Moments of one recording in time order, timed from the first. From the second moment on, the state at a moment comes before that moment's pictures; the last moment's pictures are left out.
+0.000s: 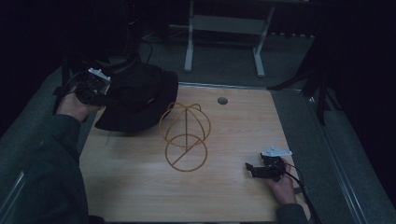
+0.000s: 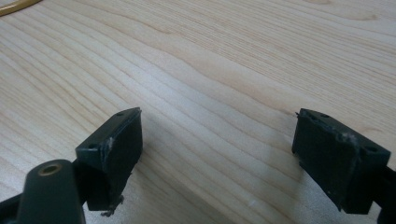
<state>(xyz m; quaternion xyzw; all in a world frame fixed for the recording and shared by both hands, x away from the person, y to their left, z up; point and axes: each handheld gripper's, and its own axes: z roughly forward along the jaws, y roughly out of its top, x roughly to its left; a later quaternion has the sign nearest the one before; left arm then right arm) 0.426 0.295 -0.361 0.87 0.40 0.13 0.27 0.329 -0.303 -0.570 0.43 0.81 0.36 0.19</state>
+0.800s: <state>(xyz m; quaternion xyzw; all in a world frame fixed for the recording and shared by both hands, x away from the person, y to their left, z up) 0.417 0.304 -0.346 0.87 0.36 0.12 0.32 0.329 -0.303 -0.570 0.43 0.81 0.36 0.19</state>
